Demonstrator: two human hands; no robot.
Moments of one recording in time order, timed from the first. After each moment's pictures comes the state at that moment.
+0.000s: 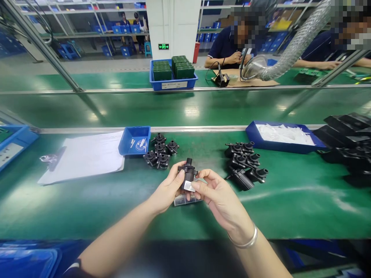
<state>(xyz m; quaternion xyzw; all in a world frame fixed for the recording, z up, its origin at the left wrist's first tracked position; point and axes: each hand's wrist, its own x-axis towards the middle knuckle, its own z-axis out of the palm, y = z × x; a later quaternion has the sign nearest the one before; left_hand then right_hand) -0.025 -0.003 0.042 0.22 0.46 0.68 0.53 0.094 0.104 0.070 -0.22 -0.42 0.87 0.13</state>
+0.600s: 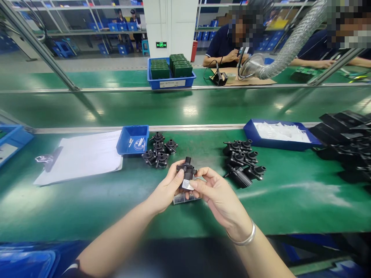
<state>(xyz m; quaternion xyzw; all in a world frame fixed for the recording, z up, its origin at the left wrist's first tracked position) -0.024 -0.006 0.043 0.23 0.47 0.67 0.52 0.093 0.102 0.072 -0.24 -0.43 0.86 0.13</state>
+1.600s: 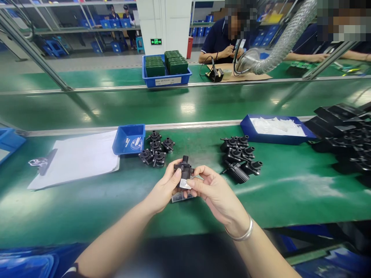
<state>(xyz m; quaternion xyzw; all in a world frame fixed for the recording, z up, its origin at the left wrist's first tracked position) -0.023 -0.008 0.046 0.23 0.47 0.67 0.53 0.095 0.102 0.068 -0.21 -0.44 0.86 0.13</state>
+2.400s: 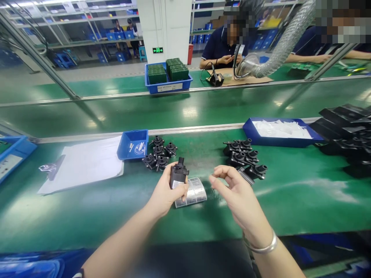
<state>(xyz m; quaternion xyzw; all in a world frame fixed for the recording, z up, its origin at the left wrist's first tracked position) -0.023 -0.004 0.047 0.23 0.48 0.71 0.46 0.117 0.123 0.067 -0.32 -0.67 0.61 0.29</state>
